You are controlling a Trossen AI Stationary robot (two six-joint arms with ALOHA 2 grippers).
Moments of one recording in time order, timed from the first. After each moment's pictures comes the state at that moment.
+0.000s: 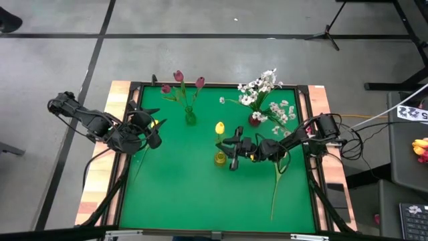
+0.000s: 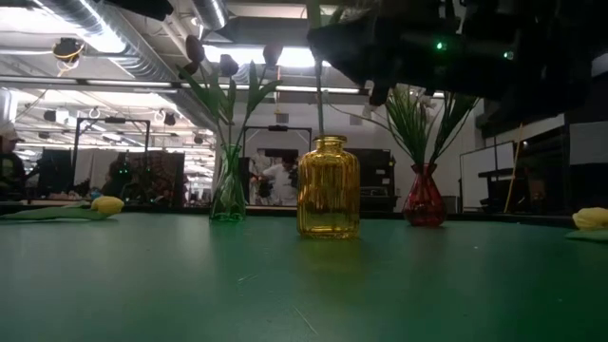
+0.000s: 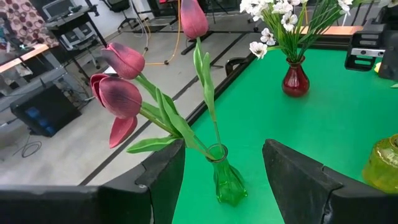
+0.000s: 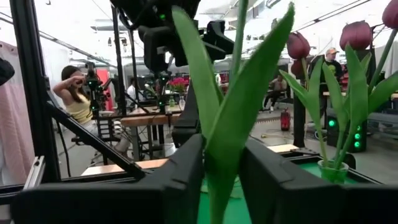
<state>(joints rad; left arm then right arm) -0.48 0.91 1.02 -1.01 -1.12 -0.60 0.22 1.89 0.64 1.55 0.35 -0.03</state>
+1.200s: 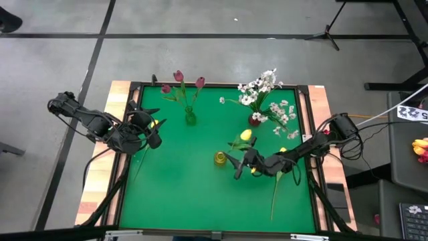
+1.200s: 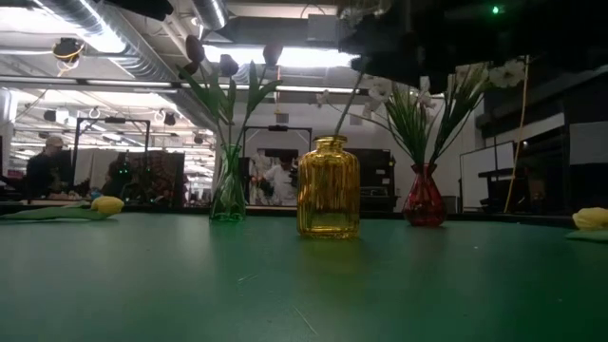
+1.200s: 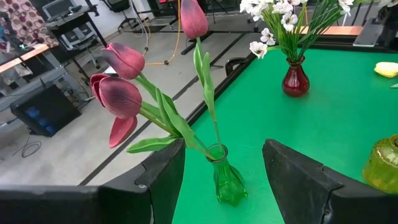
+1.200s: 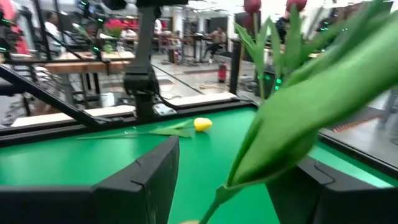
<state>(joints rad) -0.48 0.91 1.02 -1.01 -1.12 -0.60 0.44 1.70 0.64 1.09 0.86 -0.01</state>
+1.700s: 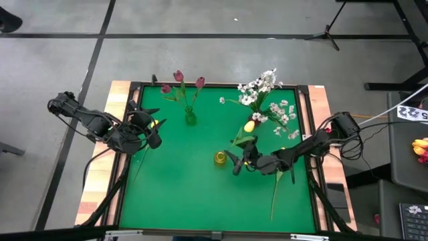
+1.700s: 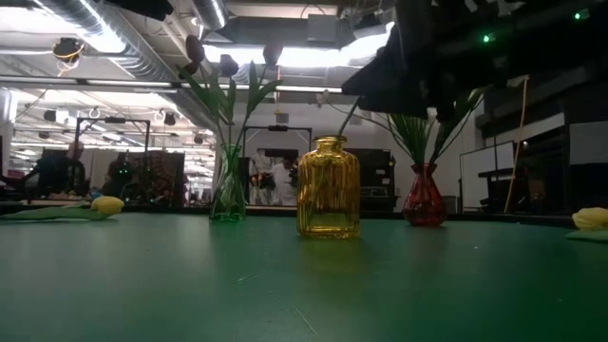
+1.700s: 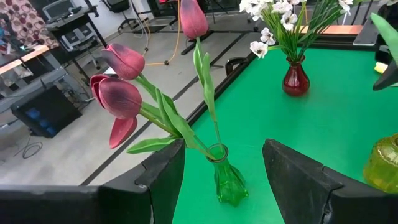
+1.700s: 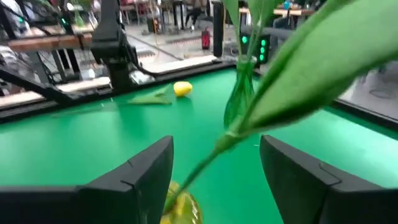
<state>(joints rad) -0.48 0.91 1.02 -1.01 -1.12 -0.60 0.41 1.67 0.64 0.82 0.90 0.25</state>
